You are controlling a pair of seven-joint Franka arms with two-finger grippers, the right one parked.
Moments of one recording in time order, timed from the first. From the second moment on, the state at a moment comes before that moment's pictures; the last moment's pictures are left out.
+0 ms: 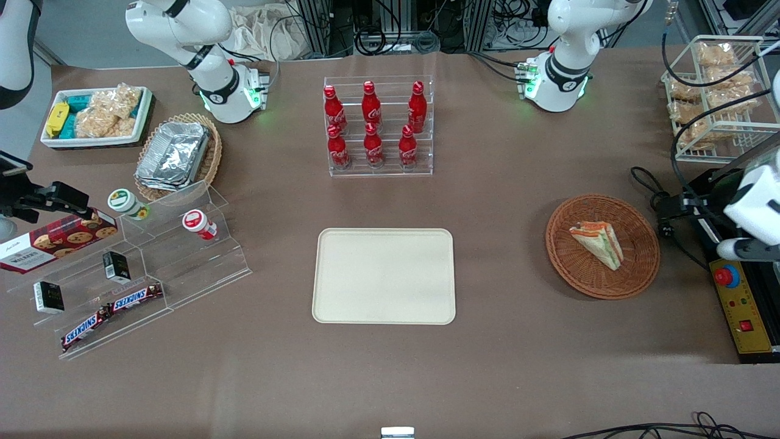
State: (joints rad) arm 0.27 0.26 -0.35 -1.41 0.07 1.54 -0.04
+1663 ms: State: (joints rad) arm 0.28 0.32 -0.24 -2.18 0.06 2.40 -0.54
